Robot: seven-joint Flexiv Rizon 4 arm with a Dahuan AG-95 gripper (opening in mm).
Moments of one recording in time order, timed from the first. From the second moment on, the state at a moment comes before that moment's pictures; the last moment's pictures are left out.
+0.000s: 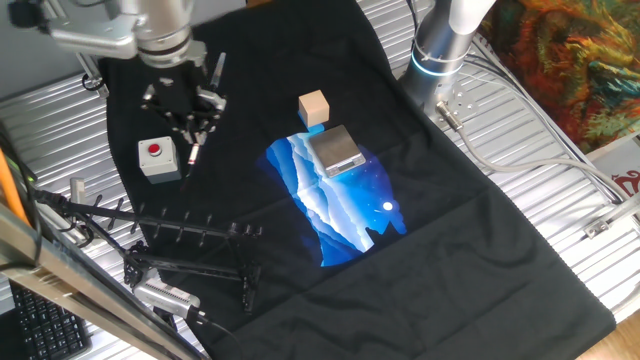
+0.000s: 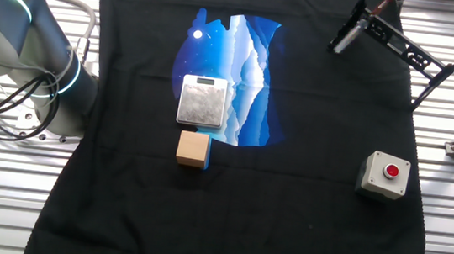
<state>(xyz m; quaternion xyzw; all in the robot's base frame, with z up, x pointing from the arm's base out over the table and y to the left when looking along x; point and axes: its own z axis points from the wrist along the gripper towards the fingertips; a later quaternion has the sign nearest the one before) 0.620 0.104 0.362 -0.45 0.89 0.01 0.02</state>
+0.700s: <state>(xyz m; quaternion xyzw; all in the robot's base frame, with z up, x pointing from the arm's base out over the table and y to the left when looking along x) 0.642 0.101 0.354 -0.45 0.89 0.01 0.02</state>
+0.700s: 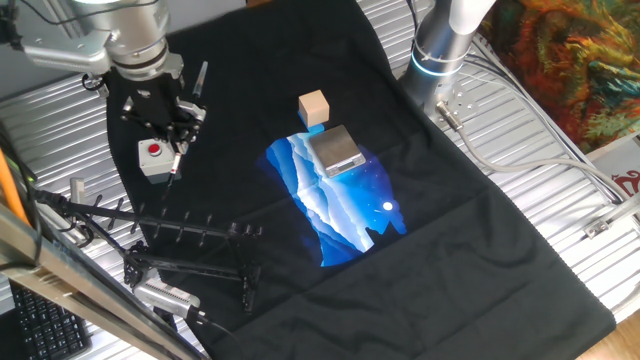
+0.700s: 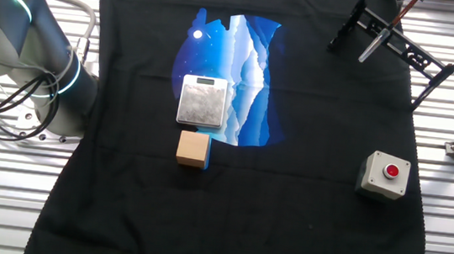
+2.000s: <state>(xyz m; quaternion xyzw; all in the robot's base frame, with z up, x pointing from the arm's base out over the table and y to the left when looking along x) 0.646 0.101 0.353 -0.42 0.91 0.00 0.04</state>
